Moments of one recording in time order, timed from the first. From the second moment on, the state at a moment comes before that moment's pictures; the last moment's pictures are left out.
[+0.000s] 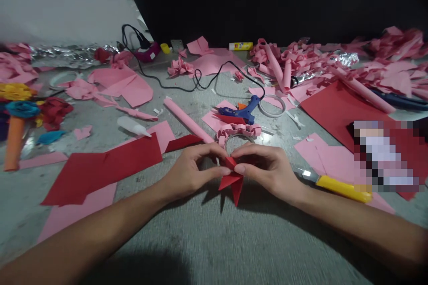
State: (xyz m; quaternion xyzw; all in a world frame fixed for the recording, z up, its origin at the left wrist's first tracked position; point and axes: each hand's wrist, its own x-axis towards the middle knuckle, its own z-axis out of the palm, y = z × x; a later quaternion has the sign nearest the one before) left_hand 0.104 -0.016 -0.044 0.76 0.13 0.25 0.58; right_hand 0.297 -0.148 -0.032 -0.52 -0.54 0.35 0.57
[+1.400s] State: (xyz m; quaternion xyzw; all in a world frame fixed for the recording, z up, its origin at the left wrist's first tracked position) left_hand 0.101 -0.007 -0.028 0.68 0.05 -0.08 0.72; right_hand 0.315 -0.145 -0.033 -0.37 -0.41 0.76 0.34
